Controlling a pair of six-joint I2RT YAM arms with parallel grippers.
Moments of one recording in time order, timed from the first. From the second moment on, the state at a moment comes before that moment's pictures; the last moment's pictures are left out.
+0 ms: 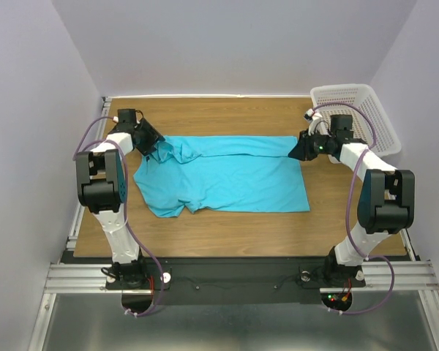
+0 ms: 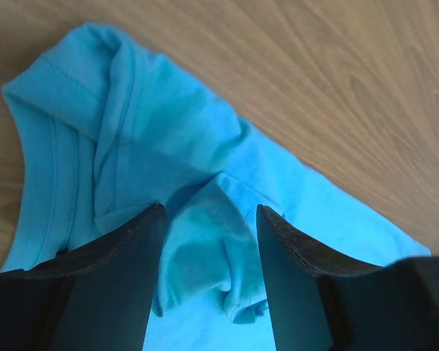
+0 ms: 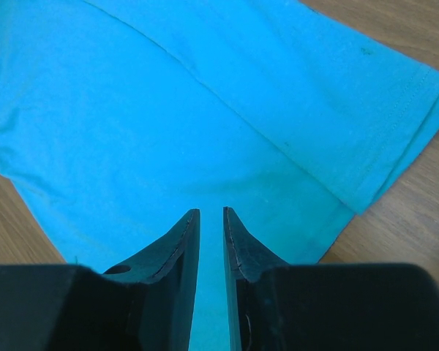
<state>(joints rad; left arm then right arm) 0.07 1.96 1.33 -0.18 0.23 -0.73 -0.05 1.69 1.13 -0.27 -0.80 -0.23</state>
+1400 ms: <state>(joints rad) 0.03 1.86 1.29 -0.25 0.36 -0.51 -0.05 1.69 1.13 -0.27 -0.80 -0.23</state>
